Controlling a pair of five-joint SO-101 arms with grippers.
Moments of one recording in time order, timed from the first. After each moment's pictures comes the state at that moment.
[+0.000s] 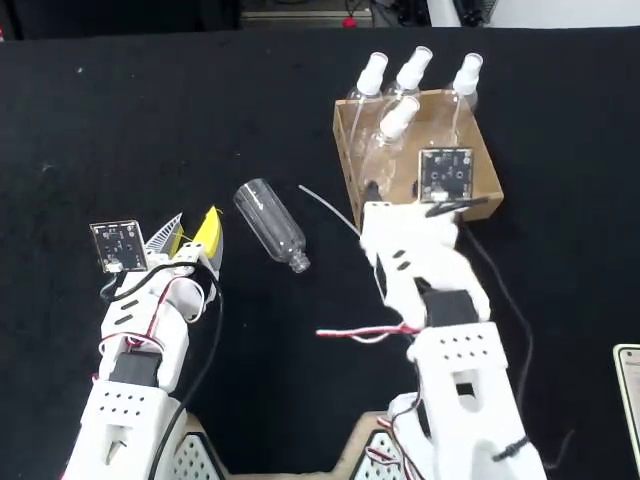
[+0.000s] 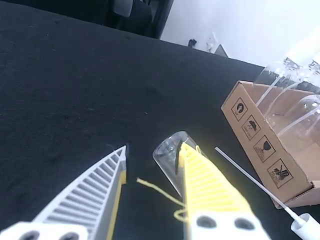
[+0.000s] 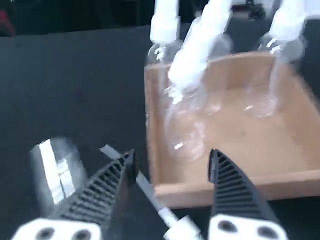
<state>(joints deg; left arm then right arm) 0.7 -75.5 96.1 3.0 15.2 -8.1 -53.0 67.1 26.2 -5.7</state>
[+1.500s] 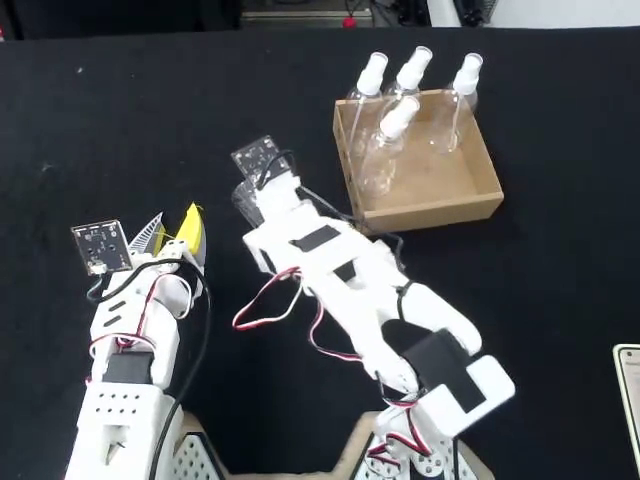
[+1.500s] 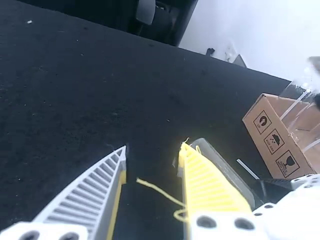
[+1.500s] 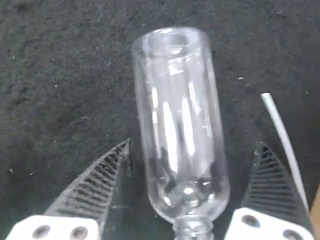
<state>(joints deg) -3.7 -75.5 96.1 3.0 15.2 -31.8 3.6 39.1 23.0 2.0</state>
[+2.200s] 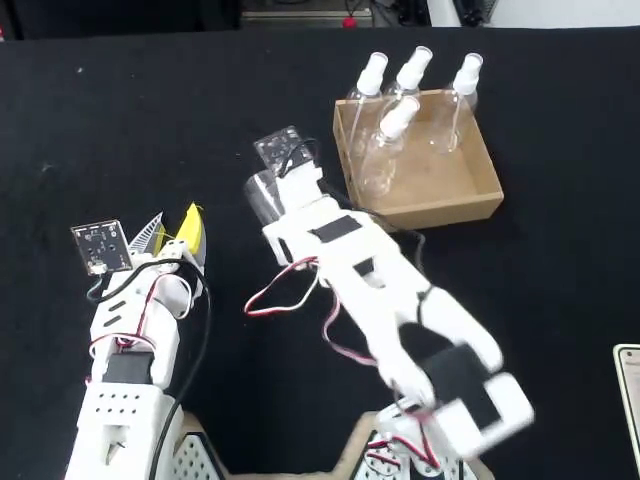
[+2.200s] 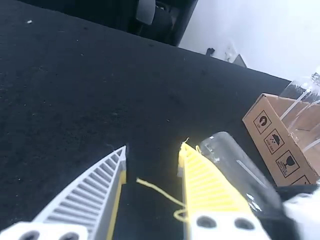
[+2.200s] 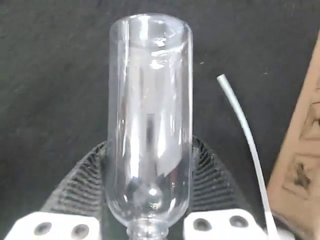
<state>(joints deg) -3.7 -75.5 96.1 3.0 15.2 -27.2 -4.4 39.1 33.7 2.8</state>
